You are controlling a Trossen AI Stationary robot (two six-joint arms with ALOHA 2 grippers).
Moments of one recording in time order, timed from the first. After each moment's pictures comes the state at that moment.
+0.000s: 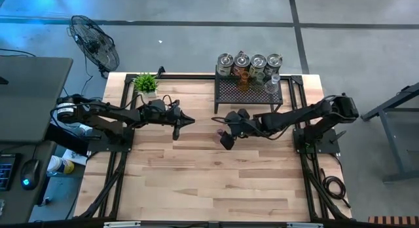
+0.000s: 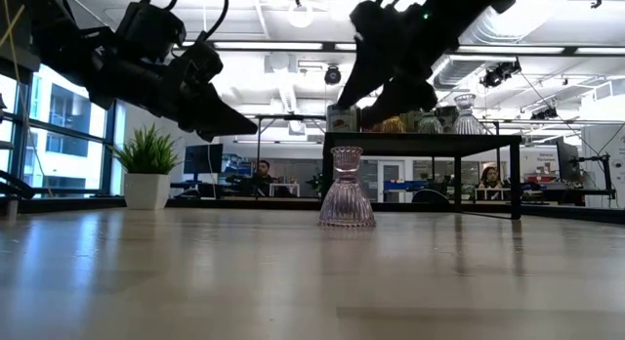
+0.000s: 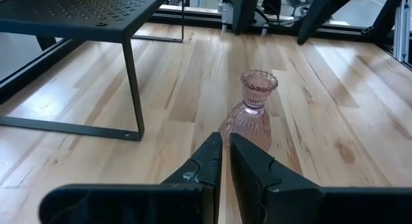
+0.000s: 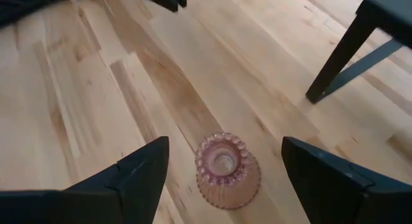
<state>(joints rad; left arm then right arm) 0.26 1.31 0.34 0.71 0.20 0.00 0.09 1.54 1.00 -0.23 0.33 0.57</state>
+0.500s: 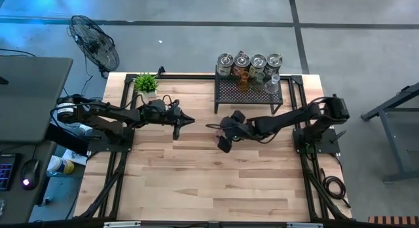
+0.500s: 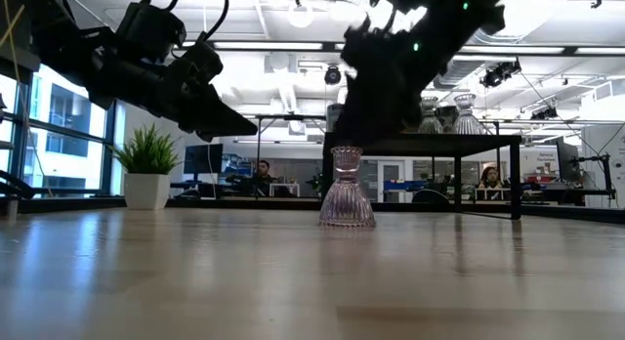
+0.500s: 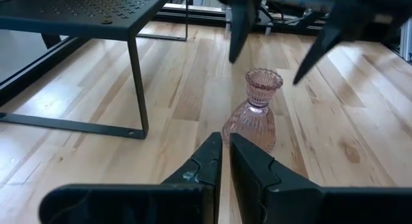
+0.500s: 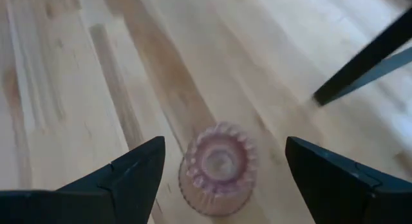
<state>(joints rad) 0.26 1.31 0.34 0.71 0.18 0.00 0.10 1.65 1.00 -0.18 0.36 0.44</state>
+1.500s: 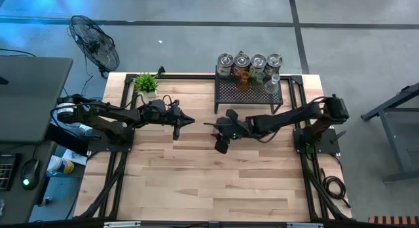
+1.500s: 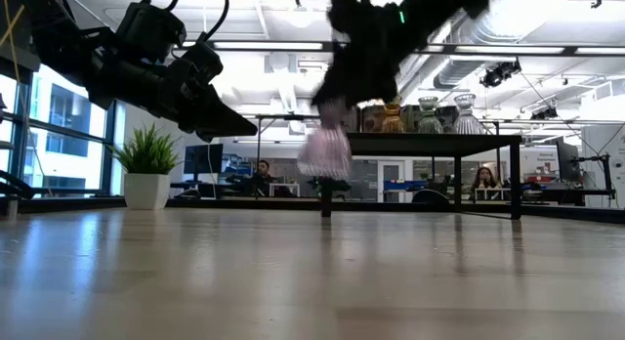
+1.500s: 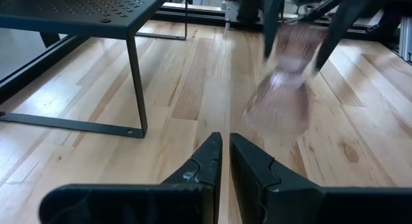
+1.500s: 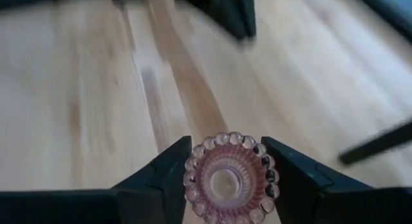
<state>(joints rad) 0.26 1.31 0.34 0.70 0.19 0.00 0.09 1.67 1.05 -0.08 0.28 0.31</state>
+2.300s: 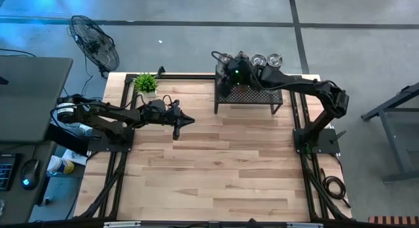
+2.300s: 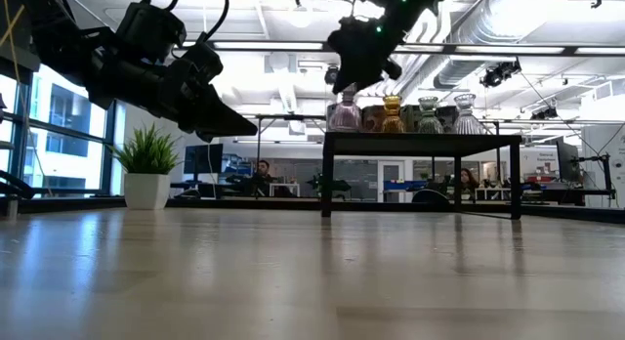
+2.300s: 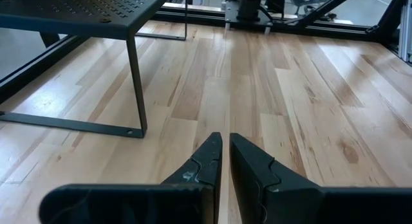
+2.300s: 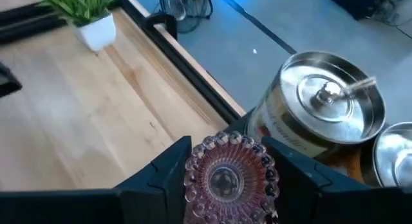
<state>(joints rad) 0.26 1.31 0.34 0.71 0.19 -0.01 -0.40 1.64 1.43 -0.46 0.28 0.11</state>
